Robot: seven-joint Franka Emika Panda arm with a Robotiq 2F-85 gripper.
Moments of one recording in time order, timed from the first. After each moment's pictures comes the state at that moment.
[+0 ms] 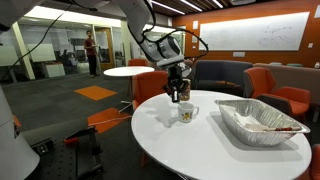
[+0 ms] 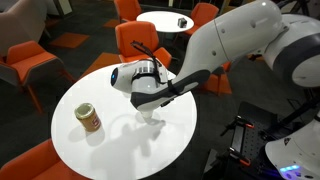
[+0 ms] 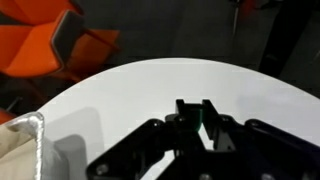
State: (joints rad) arm 0.25 0.88 0.03 -1.38 -0.52 1.53 -0.14
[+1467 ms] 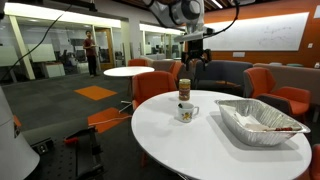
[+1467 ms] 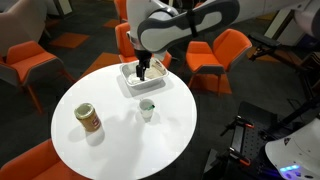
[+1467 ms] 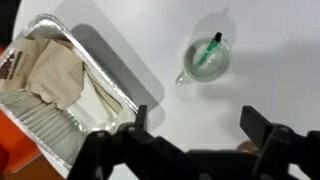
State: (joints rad) arm 0.02 0.60 0.10 -1.46 -0.17 2.08 -0.17
